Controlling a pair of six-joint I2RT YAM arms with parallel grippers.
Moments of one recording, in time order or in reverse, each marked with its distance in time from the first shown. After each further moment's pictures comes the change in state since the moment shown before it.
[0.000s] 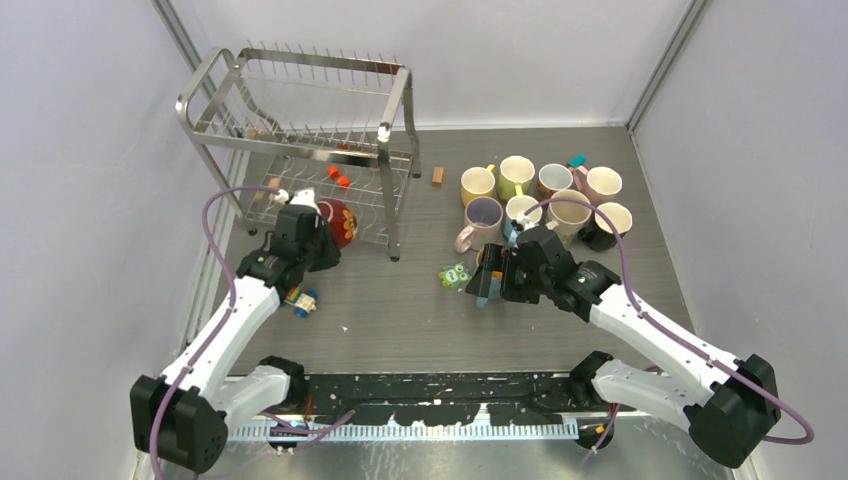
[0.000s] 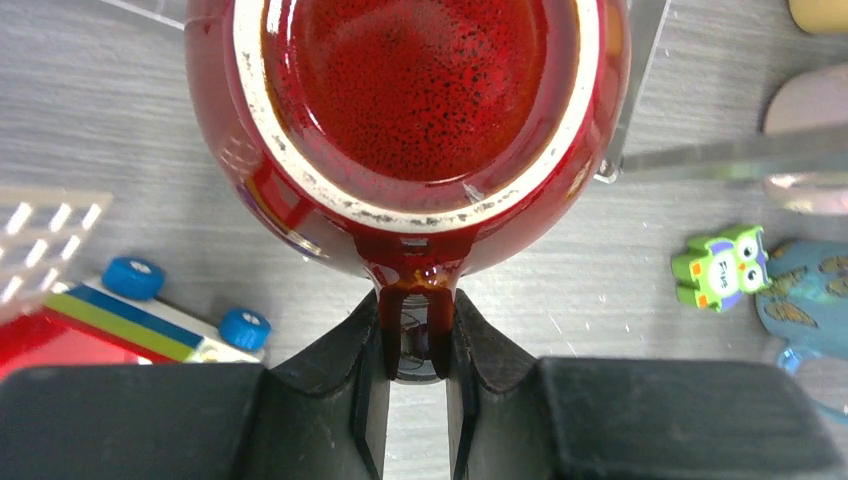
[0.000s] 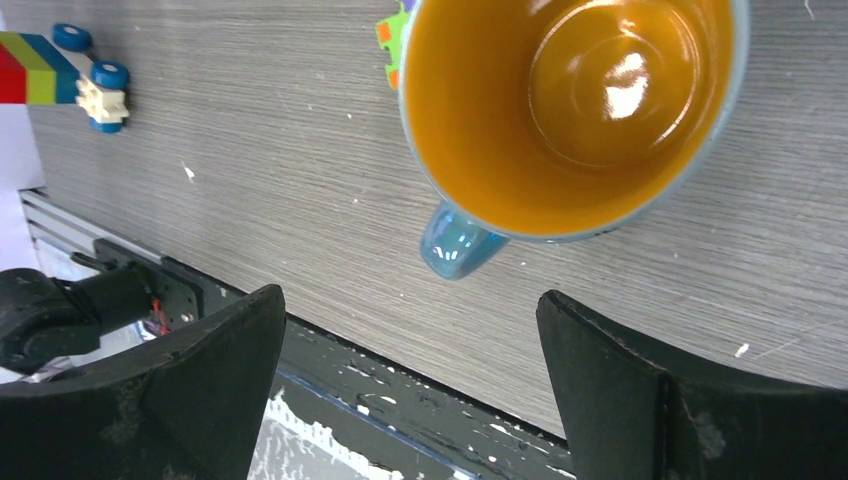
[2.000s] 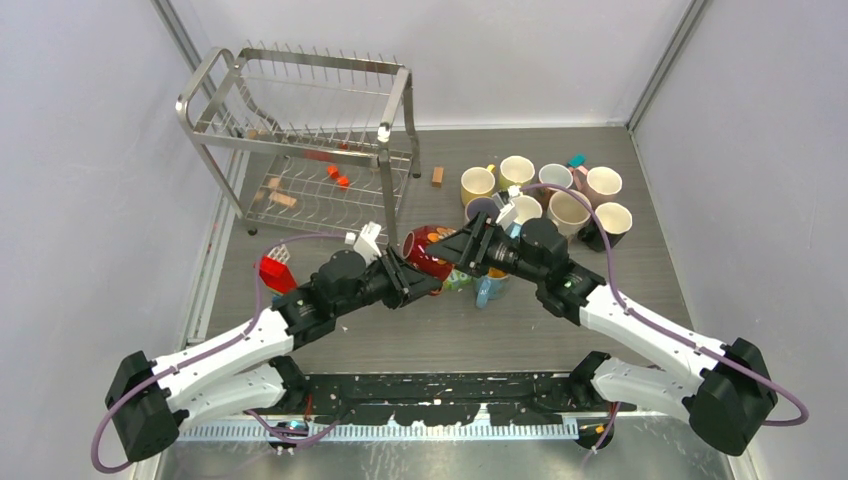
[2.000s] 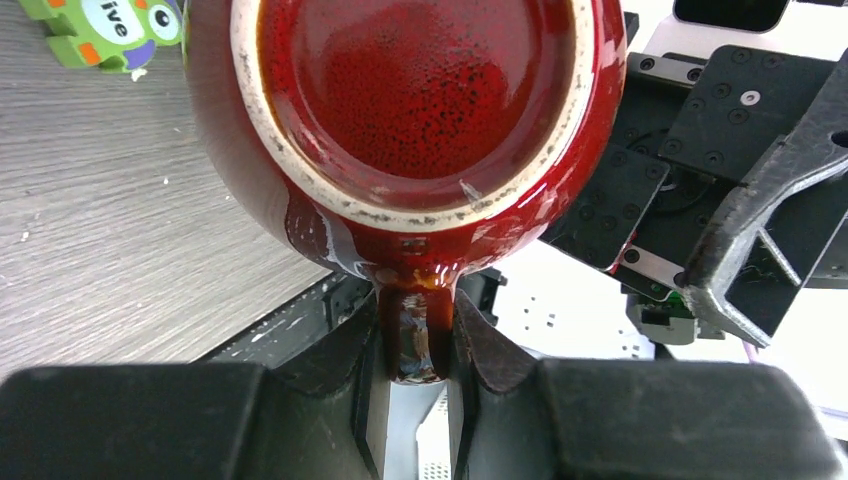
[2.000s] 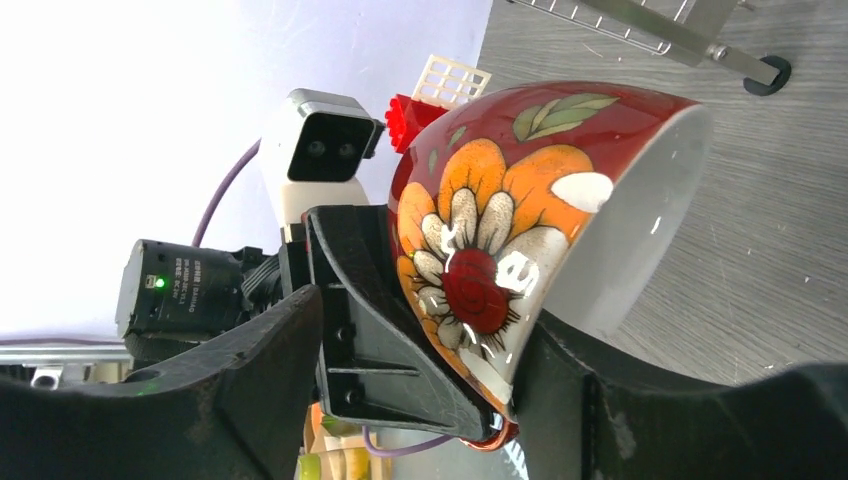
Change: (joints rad) left arm -0.602 -0.123 -0.211 0.511 0.204 -0.875; right arm 0.075 0.056 -0.043 0.759 -0.222 0.414
